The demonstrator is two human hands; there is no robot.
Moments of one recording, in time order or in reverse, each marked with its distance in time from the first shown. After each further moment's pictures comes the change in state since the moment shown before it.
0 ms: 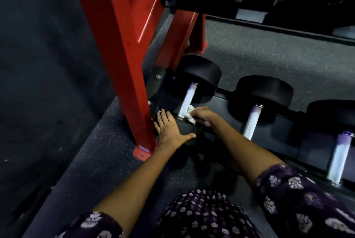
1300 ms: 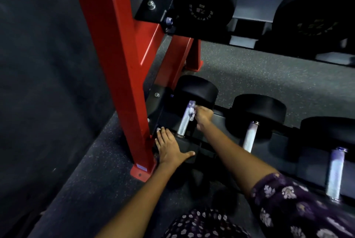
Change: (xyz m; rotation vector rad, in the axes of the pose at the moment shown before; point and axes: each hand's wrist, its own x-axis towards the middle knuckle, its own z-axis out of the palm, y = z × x) left_hand -0.002 0.000 -0.004 0.005 -0.044 0.010; right_hand 0.012 -0.045 0.015 0.462 0.432 -0.178
